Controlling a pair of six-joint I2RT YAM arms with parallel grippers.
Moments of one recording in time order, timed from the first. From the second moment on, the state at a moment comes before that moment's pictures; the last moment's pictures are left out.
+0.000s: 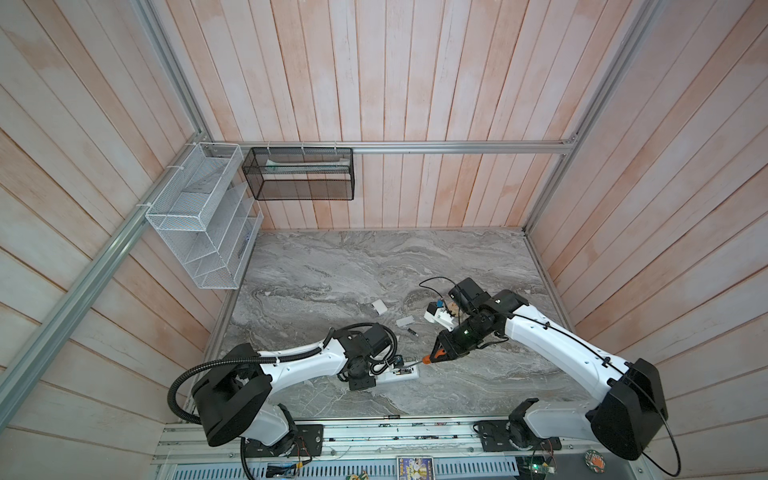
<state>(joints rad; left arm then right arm) -0.93 1.47 0.78 -0.70 0.02 0.52 0.62 1.32 1.03 -1.07 -0.60 0.17</state>
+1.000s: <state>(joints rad) -0.98 1.44 0.77 -0.69 -0.10 0.54 0.65 1.33 1.14 -1.20 -0.44 0.16</state>
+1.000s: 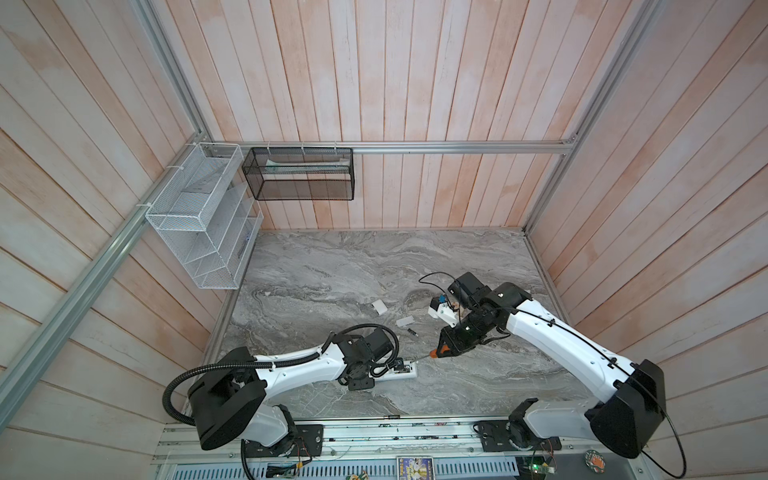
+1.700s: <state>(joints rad) -0.99 1.43 0.77 -0.68 -0.12 0.54 0.67 1.36 1.14 -1.20 -0.43 0.17</state>
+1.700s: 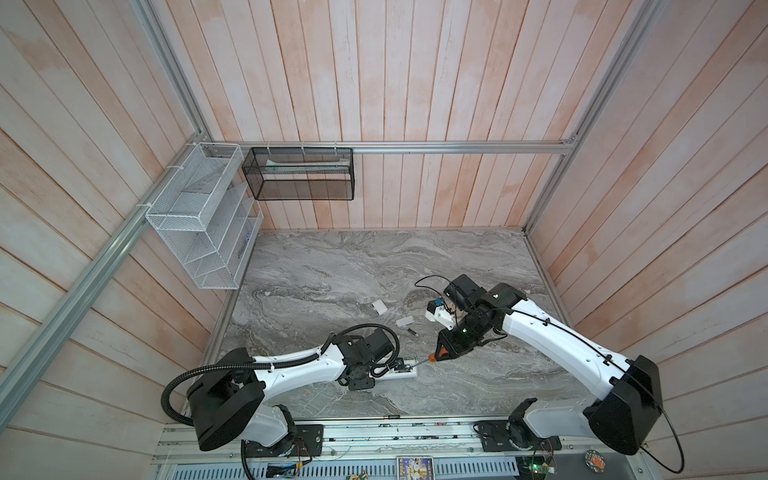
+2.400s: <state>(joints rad) -0.99 1.43 0.77 -0.69 -0.14 0.53 0.71 1.33 1.12 -1.15 -0.42 0.31</state>
